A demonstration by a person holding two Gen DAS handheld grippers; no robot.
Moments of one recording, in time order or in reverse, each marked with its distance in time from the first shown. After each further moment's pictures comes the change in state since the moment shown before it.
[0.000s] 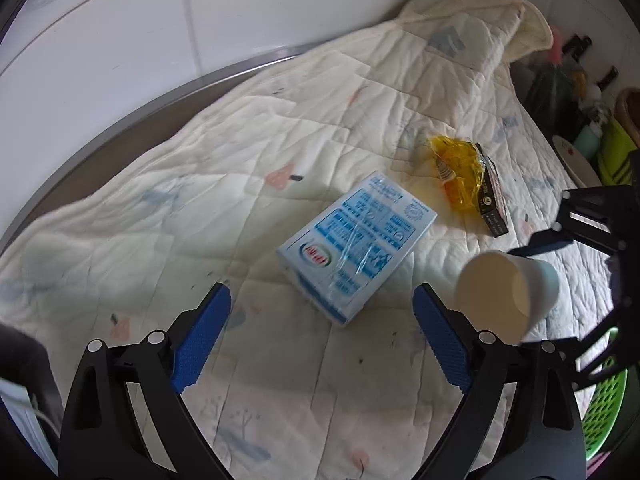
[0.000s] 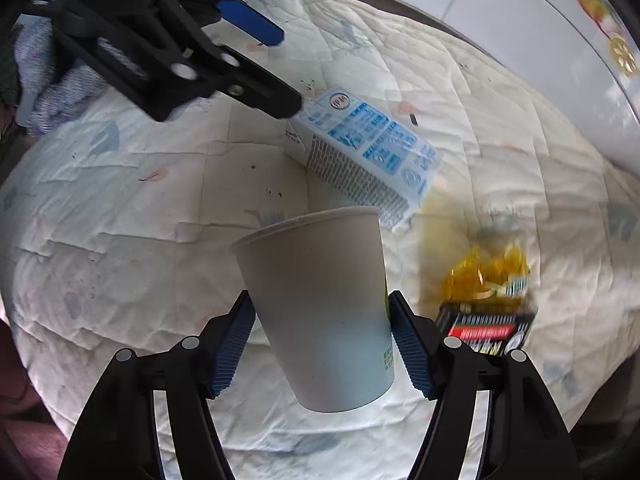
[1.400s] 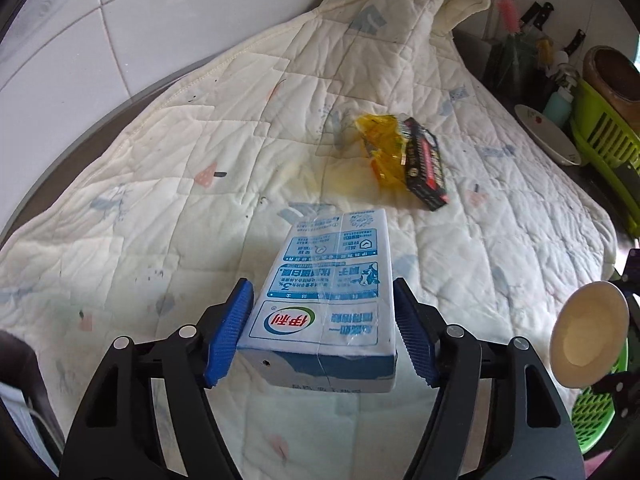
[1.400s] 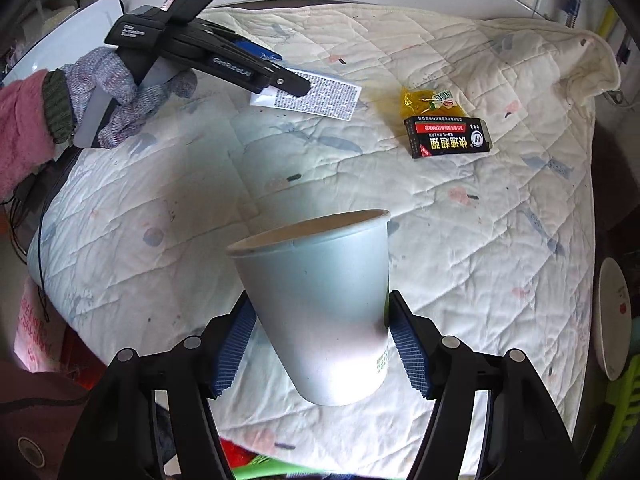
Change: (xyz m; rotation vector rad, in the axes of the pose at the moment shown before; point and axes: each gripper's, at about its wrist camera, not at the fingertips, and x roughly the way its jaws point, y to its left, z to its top) left arm -0.018 -0.068 -0.026 0.067 -0.011 -0.019; right arm -0.075 0.055 -0.121 0.394 -0.054 -0.025
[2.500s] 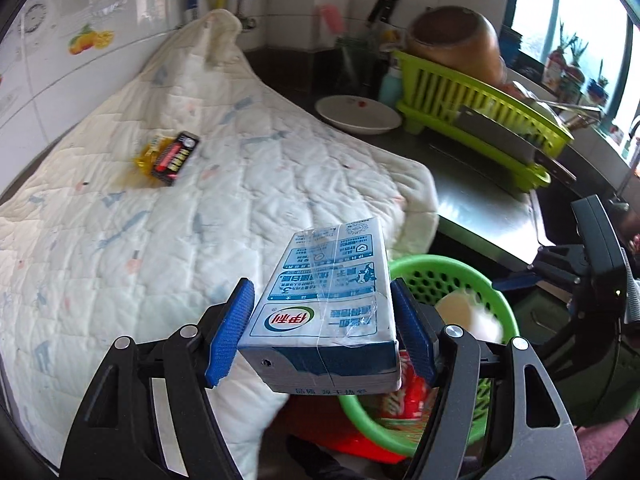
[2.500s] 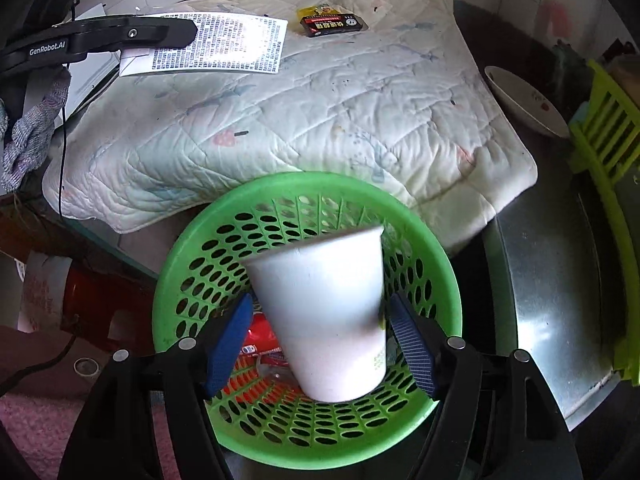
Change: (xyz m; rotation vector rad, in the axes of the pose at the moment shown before) left arm -0.118 -0.259 -0.106 0.115 -0.111 -0.202; right arm -0.103 -0.017 -0.252 0.229 0.022 -0.089
